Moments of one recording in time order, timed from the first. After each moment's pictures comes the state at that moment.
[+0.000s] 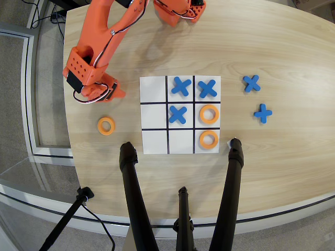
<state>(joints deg) 44.0 72.4 95.9 61.6 -100.4</state>
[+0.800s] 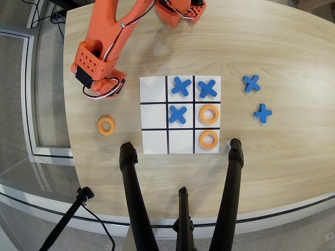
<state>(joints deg) 41.7 79.5 106.3 59.1 -101.0</state>
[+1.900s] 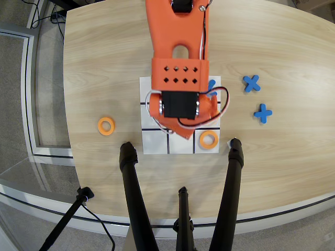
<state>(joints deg) 1.8 89.7 92.5 68.5 -59.5</state>
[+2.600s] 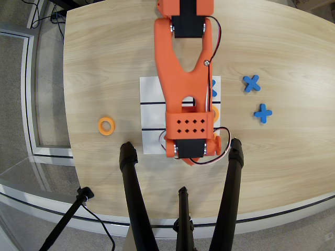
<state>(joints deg) -1.5 61.2 63.9 68.5 -48.7</state>
